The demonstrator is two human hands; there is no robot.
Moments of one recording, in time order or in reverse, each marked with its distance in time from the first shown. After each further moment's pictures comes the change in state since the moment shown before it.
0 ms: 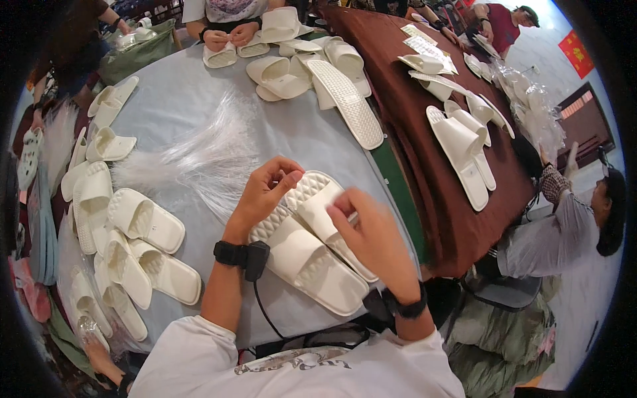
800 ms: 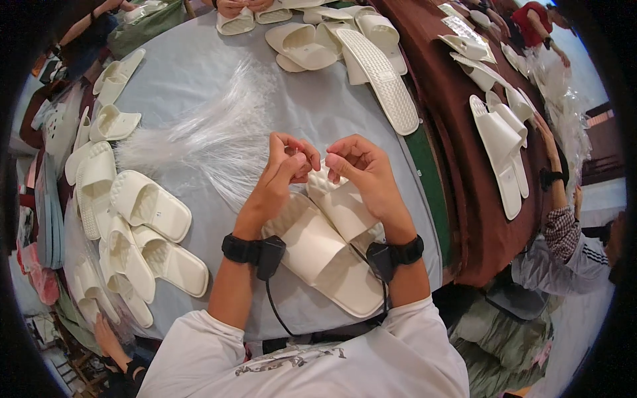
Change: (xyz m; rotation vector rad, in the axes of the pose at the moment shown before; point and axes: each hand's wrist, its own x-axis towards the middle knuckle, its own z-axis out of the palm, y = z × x) left_hand -0.002 -0.006 -0.003 -0.212 0.010 -0.146; right_hand 0.093 0.075 0.063 0.862 -0.138 0.016
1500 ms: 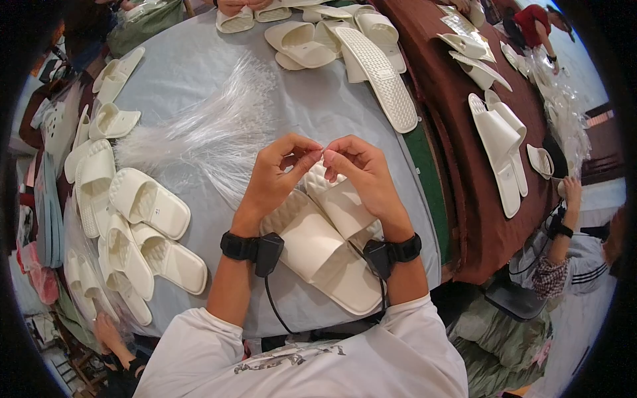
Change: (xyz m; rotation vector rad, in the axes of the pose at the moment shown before) left_hand 0.006 -0.001 -0.003 0.336 0.069 0.200; right_hand -0.003 -0.001 0.002 0.014 -0.032 -0.024
